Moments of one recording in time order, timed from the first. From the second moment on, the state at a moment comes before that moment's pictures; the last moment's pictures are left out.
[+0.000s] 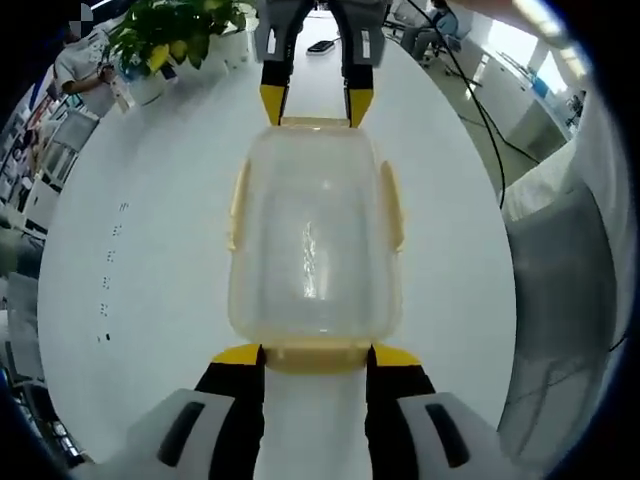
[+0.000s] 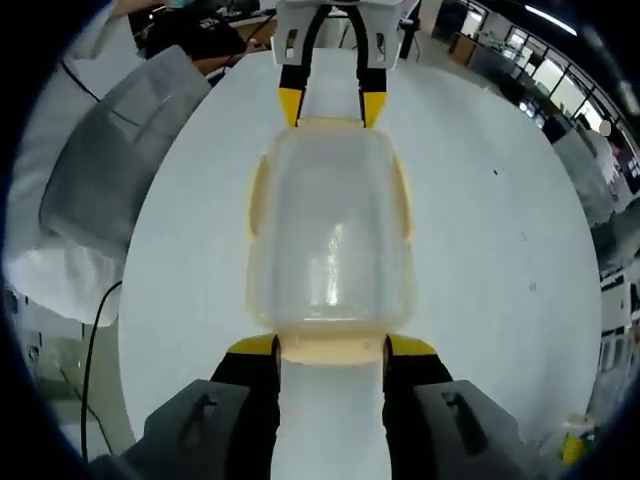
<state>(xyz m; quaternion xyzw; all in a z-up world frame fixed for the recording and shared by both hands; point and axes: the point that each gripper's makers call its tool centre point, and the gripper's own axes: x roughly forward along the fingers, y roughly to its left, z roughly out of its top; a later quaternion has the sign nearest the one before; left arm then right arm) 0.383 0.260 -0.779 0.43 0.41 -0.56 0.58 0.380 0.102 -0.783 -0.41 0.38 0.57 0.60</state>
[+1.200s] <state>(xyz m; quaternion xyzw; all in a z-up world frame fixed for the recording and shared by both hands) 0.384 0.265 -0.782 0.45 0.40 -0.56 0.57 0.378 0.103 -0.788 -0.42 0.39 0.58 0.58</state>
